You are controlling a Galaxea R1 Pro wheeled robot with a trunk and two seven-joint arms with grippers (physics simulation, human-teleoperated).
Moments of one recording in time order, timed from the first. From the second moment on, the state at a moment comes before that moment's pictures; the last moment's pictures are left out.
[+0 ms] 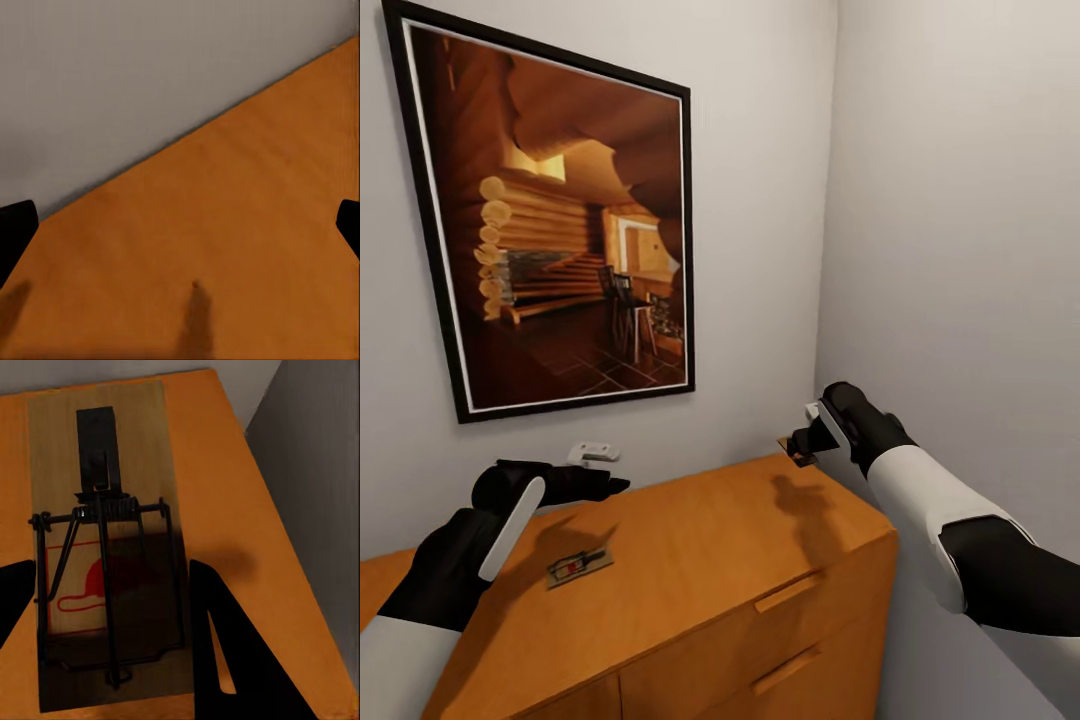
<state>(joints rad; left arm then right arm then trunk) -0.63 0.25 -0.19 -1.38 0.33 1.04 -0.13 -1.20 0.03 0.19 -0.48 0.04 1.04 0.12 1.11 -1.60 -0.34</state>
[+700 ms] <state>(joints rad) -0.63 0.25 -0.19 -1.38 0.33 1.04 -0.13 -1.20 0.03 0.18 -0.48 0.04 1.04 0.12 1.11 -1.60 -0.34</state>
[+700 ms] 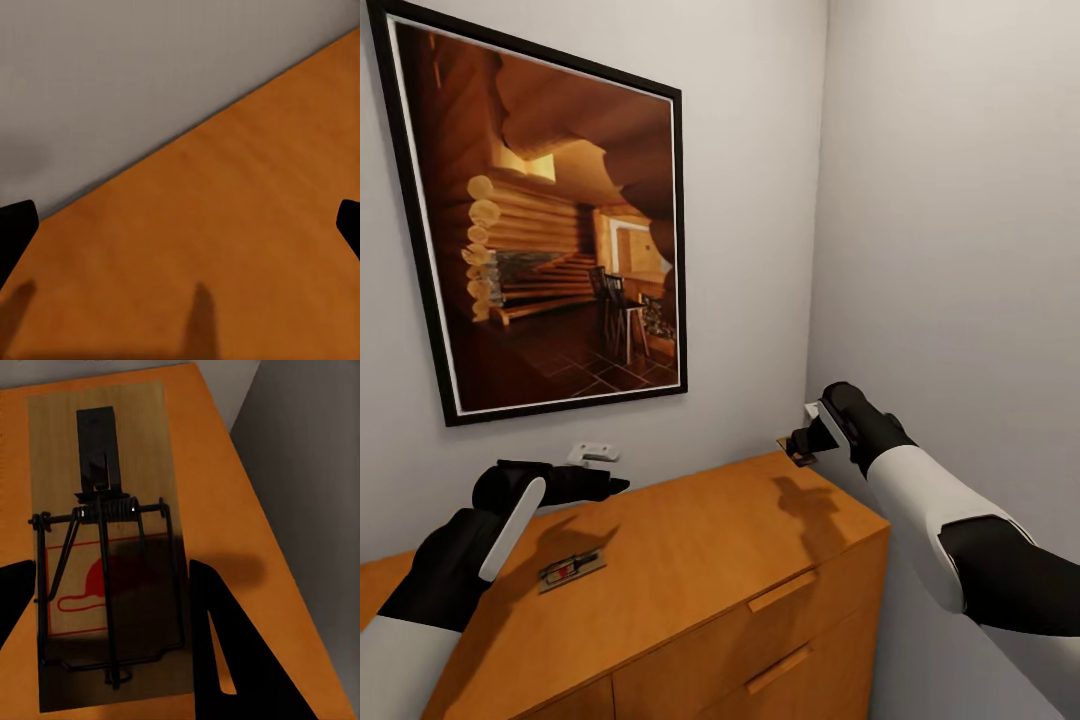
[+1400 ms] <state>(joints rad) -0.63 0.25 -0.19 -1.38 0.33 1.04 -0.13 -1.20 0.03 0.19 -0.48 0.04 1.04 0.13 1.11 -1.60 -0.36</state>
